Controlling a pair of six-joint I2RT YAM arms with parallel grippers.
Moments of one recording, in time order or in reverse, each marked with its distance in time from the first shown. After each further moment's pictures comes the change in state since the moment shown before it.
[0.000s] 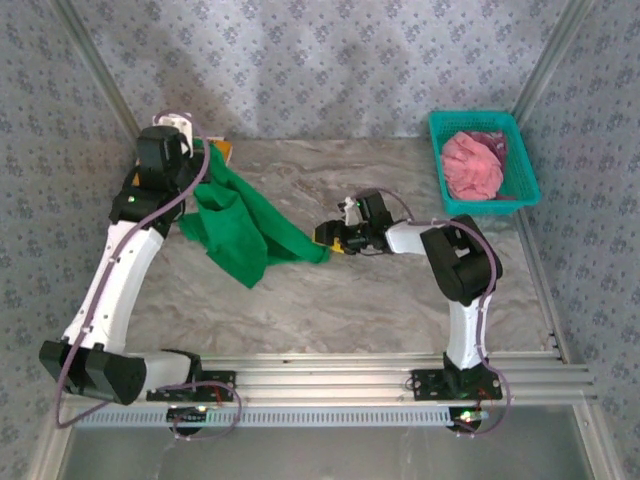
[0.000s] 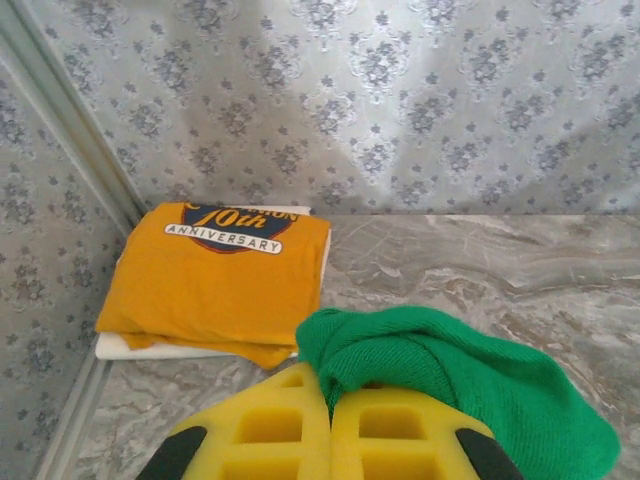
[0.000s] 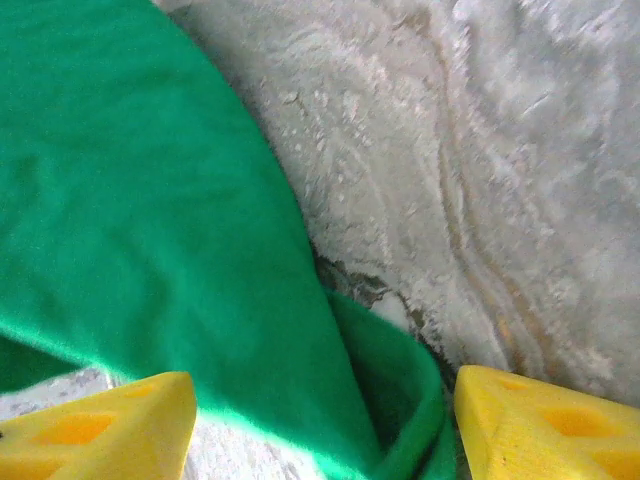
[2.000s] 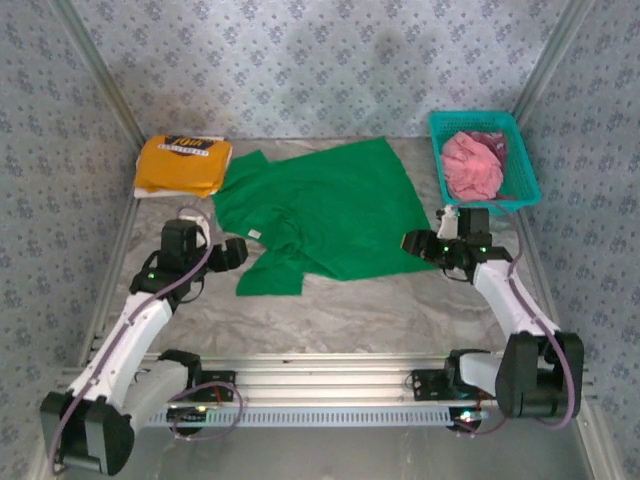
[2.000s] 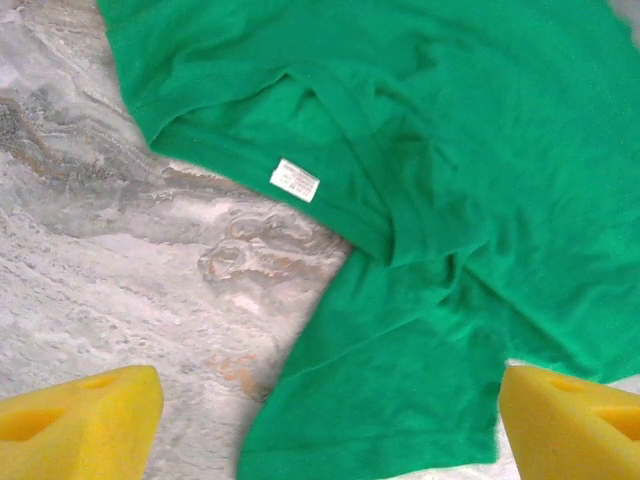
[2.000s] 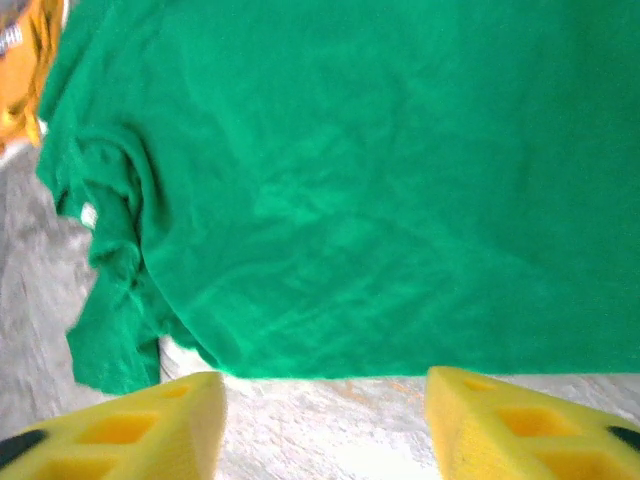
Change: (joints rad) left arm -0.016 -0.369 -0.768 0.091 0.378 -0.318; right arm -0.477 -0.835 -0.338 -0.568 0.213 -0.285
